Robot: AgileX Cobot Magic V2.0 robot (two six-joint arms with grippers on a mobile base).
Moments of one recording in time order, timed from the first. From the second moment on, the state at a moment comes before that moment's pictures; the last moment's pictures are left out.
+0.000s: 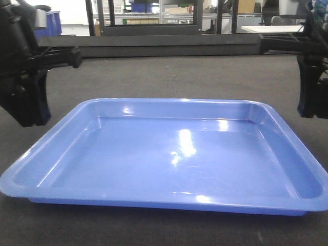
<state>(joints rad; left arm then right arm) -0.46 1.60 -1.16 -0.04 0.91 -0.33 0.30 1.55 -1.16 0.02 1.02 0.52</state>
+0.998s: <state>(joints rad) -0.48 1.70 -1.25 0.02 0.98 -0.33 0.35 1.60 -1.14 0.07 0.98 0.54</state>
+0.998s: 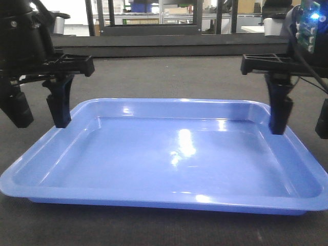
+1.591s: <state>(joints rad) -0.48 1.76 -1.25 0.00 0.93 -0.33 0.35 1.65 -1.08 0.09 0.91 0.57</state>
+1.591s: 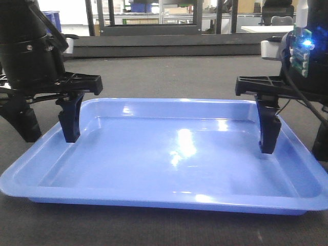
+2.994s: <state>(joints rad) -0.48 1.81 -1.26 -0.07 0.94 -0.33 0.35 1.67 -1.08 0.09 0.88 0.58</state>
